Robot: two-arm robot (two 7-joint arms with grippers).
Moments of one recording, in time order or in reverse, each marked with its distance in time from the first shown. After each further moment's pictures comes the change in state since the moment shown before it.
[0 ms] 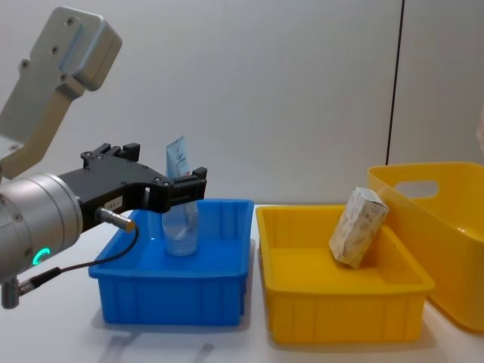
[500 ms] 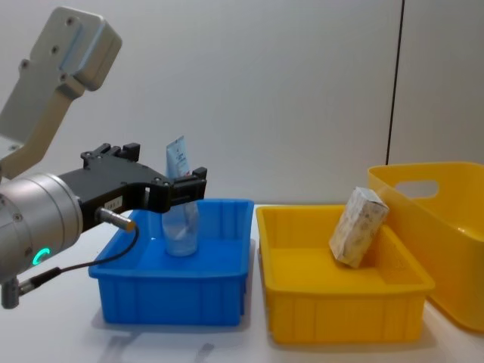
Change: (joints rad) left arm 0.000 0.000 0.000 0.000 0.000 0.000 0.000; right arm 0.007 0.006 0.013 0.021 -0.024 0.193 -0.011
